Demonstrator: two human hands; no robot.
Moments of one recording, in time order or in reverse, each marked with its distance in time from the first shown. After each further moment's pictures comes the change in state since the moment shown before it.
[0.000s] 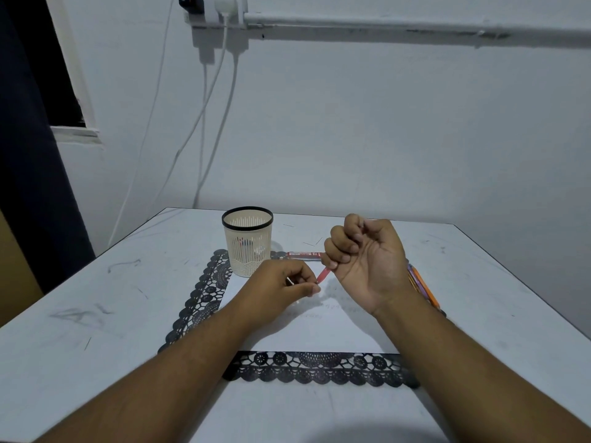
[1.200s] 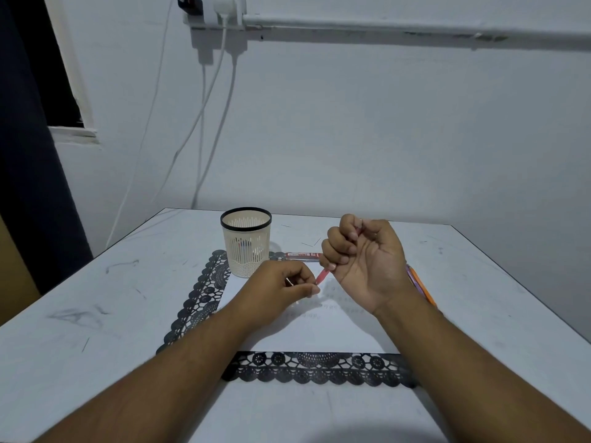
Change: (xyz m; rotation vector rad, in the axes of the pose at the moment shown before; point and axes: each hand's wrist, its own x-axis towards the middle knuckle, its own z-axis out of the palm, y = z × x) left_hand -0.001 0.001 0.002 -0.011 -0.003 -0.005; right_hand 0.003 0.000 -0.009 -0.025 -0.098 0.018
